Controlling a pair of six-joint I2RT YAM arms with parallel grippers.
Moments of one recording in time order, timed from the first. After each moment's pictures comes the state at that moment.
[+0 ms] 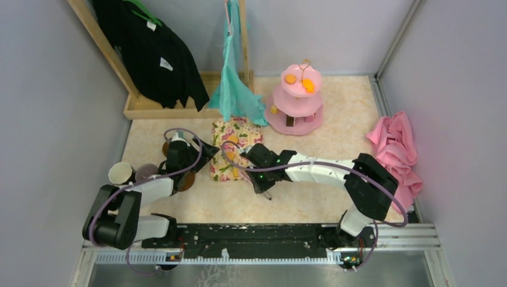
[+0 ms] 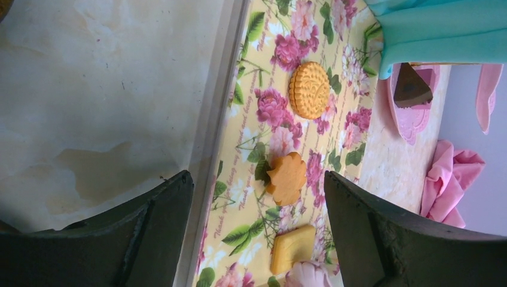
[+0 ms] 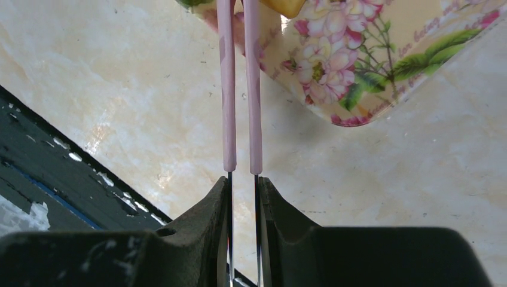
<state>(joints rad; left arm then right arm) -0.26 1.28 0.33 0.44 0.08 -0.94 1.00 1.59 0.99 -0.49 -0.07 0.36</state>
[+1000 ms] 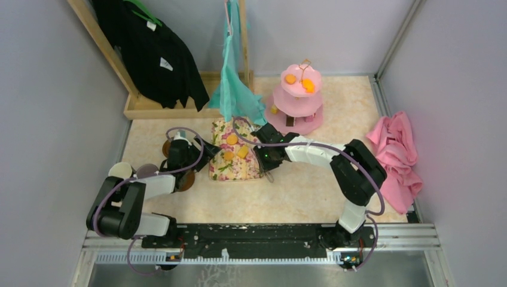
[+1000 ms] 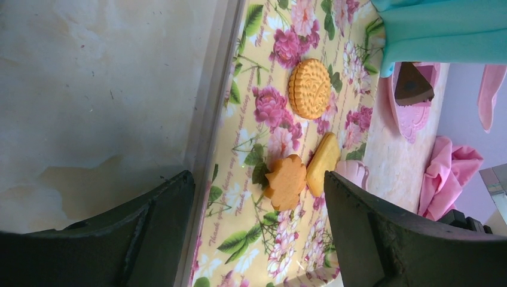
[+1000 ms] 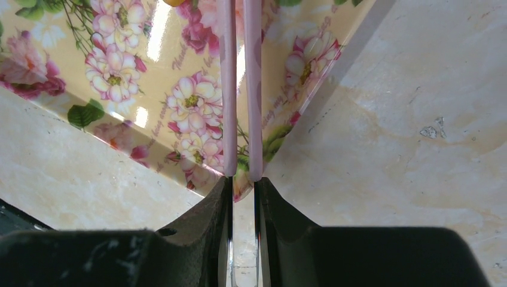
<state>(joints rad) -0.25 1.36 0.34 0.50 0.12 -0.93 0.77 1.74 1.10 -0.45 -0.09 0.33</state>
